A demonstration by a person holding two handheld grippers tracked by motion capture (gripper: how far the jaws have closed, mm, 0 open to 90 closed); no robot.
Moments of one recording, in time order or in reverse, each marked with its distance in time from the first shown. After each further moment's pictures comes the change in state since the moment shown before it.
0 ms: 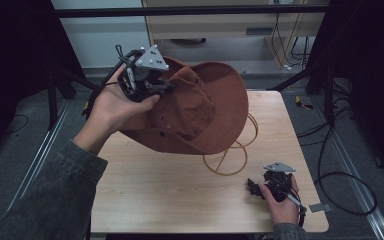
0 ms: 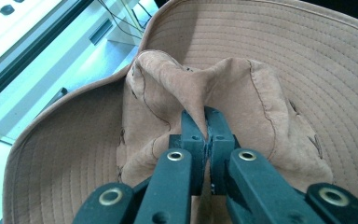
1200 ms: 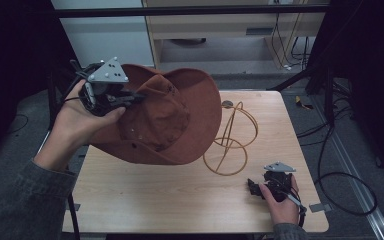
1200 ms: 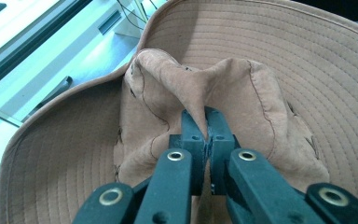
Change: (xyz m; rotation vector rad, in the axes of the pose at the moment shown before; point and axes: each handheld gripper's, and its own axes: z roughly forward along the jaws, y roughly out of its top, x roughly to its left) left arm 0.008 -0.055 -0.048 -0.006 0.021 -0.044; right arm 0.000 0.000 0.000 0.001 0.004 0.003
